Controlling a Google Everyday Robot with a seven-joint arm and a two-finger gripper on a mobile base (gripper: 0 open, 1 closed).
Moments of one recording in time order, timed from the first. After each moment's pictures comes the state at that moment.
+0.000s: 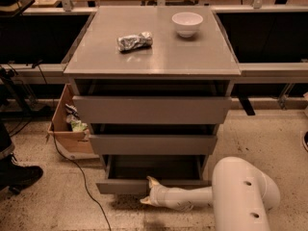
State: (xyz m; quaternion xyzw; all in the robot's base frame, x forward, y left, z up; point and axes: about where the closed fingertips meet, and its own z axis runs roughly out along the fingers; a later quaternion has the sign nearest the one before) arm 0.577 0.030 0.165 -0.61 0.70 0.09 0.37
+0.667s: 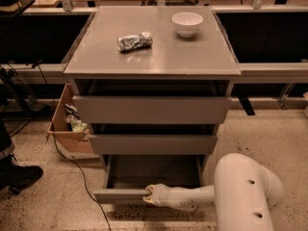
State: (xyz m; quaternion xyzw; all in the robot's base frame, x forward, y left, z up) arm 0.577 0.023 0.181 -0.60 0.70 0.08 0.37
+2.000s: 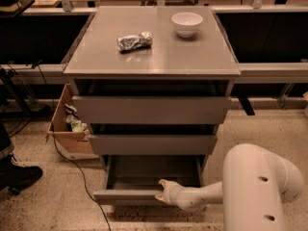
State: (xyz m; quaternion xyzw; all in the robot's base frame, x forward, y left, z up) arm 0.574 -0.033 0.226 -0.59 0.72 0.02 0.37
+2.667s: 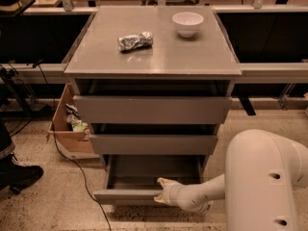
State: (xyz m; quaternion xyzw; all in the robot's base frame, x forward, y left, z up) arm 0.547 -0.031 0.293 -0.62 0.70 0.01 0.36
